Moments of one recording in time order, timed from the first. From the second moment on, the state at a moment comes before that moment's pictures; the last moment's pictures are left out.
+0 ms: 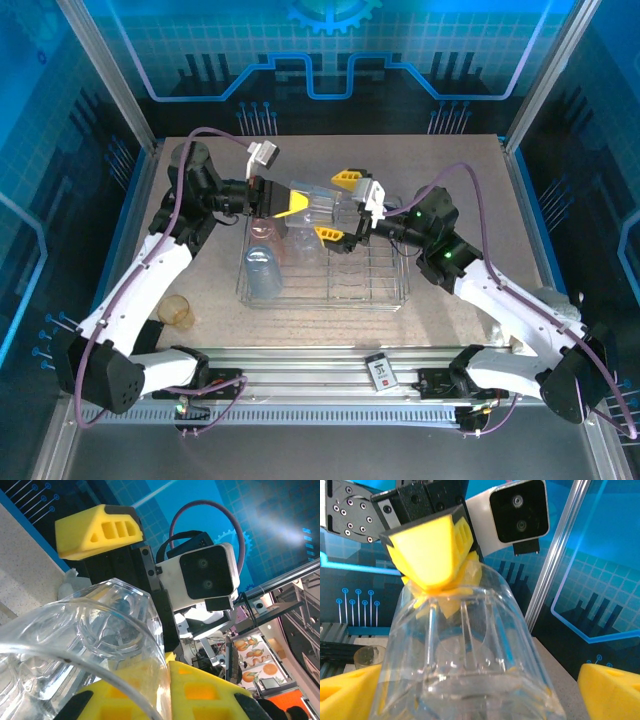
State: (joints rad) left arm -0.28 1.24 1.18 0.05 1.31 -1.00; right arm 0.64 1.15 0.95 0.27 -0.56 -0.22
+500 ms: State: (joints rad) left arm -0.28 1.24 1.18 0.03 1.31 -0.98; right arm 0.64 1.16 0.97 0.24 -0.62 -0.23
